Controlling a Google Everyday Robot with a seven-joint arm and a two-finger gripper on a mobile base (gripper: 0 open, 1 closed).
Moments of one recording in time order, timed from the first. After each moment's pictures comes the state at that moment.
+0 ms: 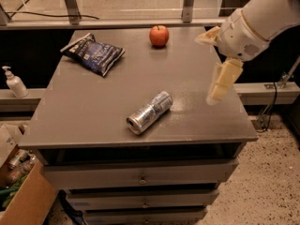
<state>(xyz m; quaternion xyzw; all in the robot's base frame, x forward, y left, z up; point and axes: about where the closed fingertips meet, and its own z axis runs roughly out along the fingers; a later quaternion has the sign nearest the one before) 0.542 -0.138 0.926 -0.70 0.66 0.08 0.26</state>
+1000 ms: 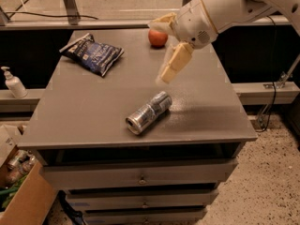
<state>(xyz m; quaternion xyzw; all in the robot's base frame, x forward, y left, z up) 0.568 -0.015 0.961 -0.69 0.57 0.24 0.37</state>
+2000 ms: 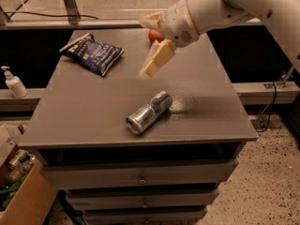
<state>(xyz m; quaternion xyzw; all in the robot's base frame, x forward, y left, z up) 0.604 0.014 0.954 -0.67 0.57 0.25 0.41</state>
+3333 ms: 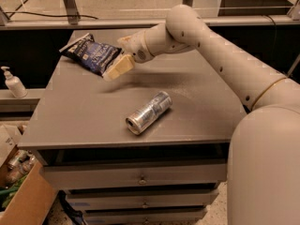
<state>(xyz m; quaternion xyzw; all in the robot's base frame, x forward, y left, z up) 0.715 0.109 0.857 -0.58 0.63 0.31 0.42</state>
